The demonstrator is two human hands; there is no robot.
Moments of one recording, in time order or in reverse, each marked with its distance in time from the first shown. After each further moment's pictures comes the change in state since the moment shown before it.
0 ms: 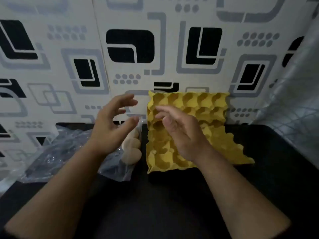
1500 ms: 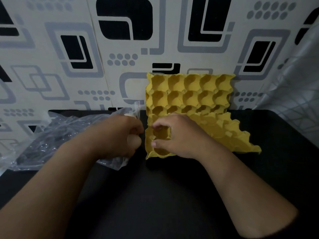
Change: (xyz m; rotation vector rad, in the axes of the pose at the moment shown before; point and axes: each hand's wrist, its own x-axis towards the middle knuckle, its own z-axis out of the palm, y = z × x) left_hand -0.014 0.005 0.005 0.578 -0.691 -0.235; right_hand -0.011 0.012 0.010 -0.500 -0.283 0.163
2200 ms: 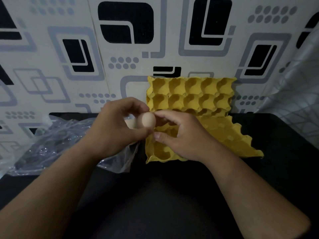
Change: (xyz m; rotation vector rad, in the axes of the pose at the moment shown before) left_hand -0.001 0.015 -0.005 -0.516 0.482 0.152; right_hand -0.002 0.000 -0.006 0.338 0.128 -0.109
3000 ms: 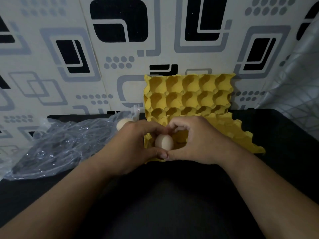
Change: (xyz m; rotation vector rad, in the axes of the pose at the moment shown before) left_hand -0.010 -0.001 0.036 0.128 -0.243 0.092; right_hand -0.017 0.015 -0.025 -0.037 -0.121 0.025
